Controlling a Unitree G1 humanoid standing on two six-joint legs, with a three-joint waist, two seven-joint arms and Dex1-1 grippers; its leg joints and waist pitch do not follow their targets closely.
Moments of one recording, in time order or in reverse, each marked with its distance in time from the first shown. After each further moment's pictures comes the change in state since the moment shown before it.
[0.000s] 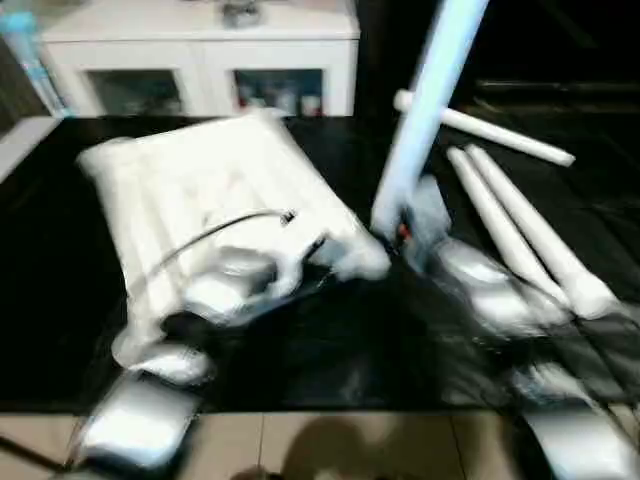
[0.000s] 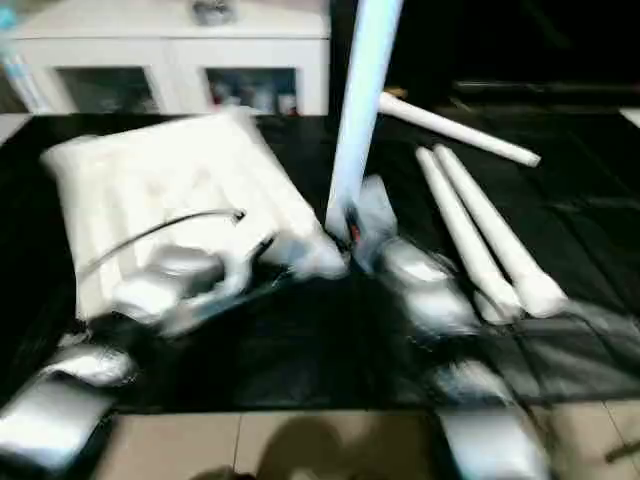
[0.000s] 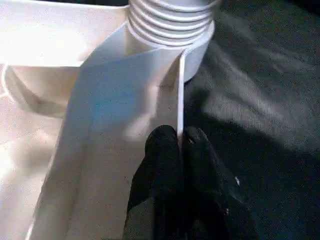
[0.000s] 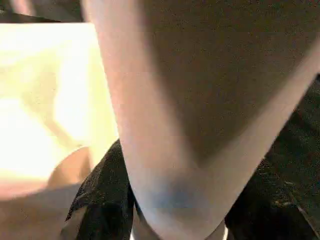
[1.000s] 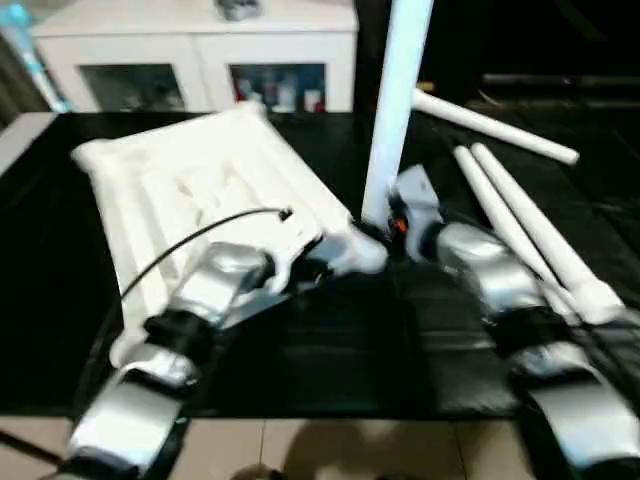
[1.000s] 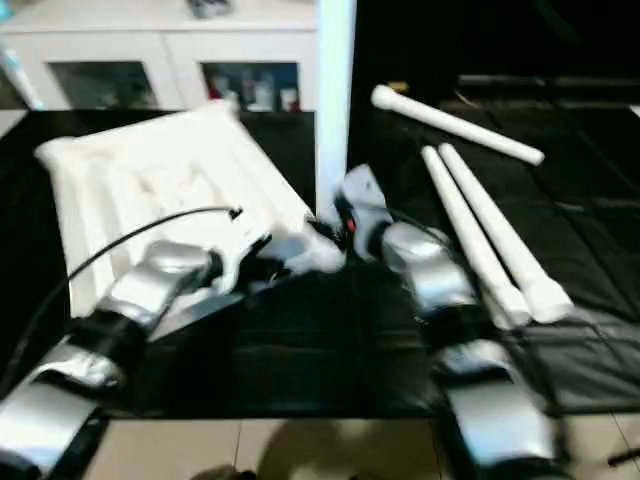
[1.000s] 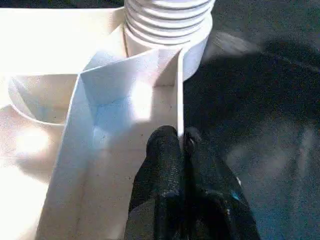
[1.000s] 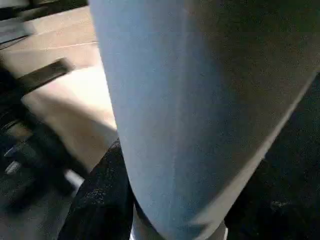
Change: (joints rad) left arm 0.082 0.231 -0.112 -0.082 0.019 -0.202 -0.398; right arm 0.069 -0.184 0.090 -0.131 0.017 -0.013 0.658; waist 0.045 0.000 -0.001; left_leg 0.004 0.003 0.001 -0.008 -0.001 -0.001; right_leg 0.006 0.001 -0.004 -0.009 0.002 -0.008
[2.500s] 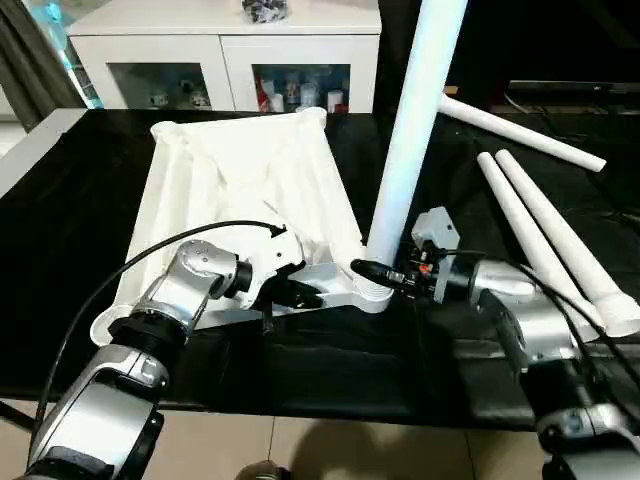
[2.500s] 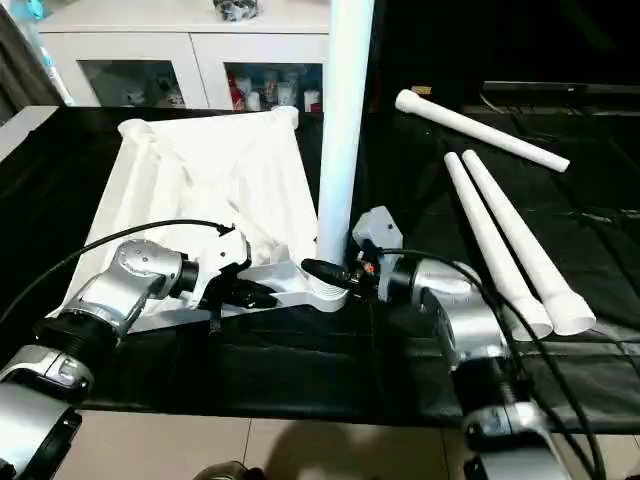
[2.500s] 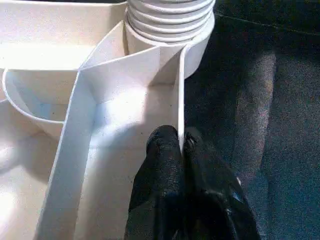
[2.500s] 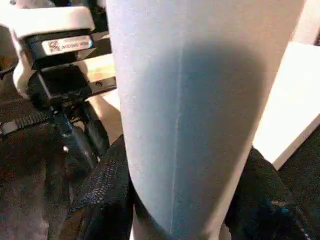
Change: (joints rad) left arm -0.002 0.065 -0.026 0.066 -0.006 -0.167 -0.223; right arm 0.225 0.011 -0.066 -0.242 0.151 0.037 0.091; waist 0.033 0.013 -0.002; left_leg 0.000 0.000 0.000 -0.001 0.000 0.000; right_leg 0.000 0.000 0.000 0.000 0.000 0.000
